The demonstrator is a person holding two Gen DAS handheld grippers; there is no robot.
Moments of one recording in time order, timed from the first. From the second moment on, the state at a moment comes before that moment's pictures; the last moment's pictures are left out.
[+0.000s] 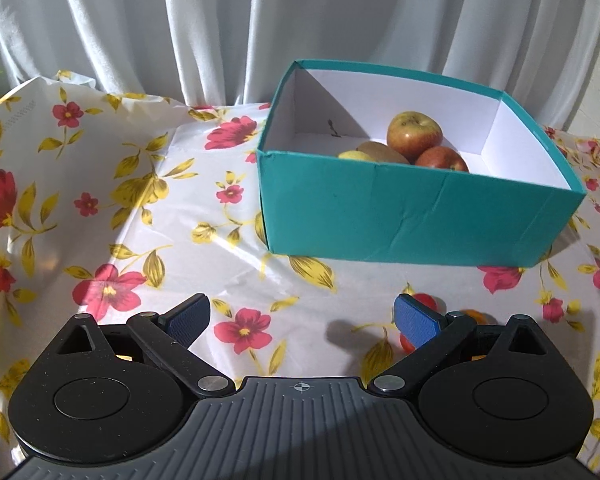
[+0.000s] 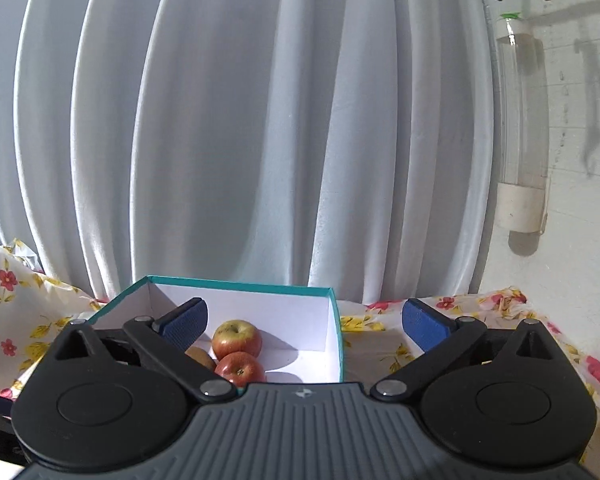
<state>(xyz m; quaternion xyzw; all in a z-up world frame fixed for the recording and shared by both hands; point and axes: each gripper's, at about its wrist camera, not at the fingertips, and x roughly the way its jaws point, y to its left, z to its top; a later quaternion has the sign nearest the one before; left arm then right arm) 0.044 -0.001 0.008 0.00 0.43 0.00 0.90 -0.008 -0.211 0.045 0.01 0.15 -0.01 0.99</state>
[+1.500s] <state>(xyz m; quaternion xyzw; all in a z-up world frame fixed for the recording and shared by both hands) -0.018 -0.101 -0.036 0.09 0.39 -0.17 0.90 -0.076 -0.264 0.018 0.10 0.23 -0.01 0.97</state>
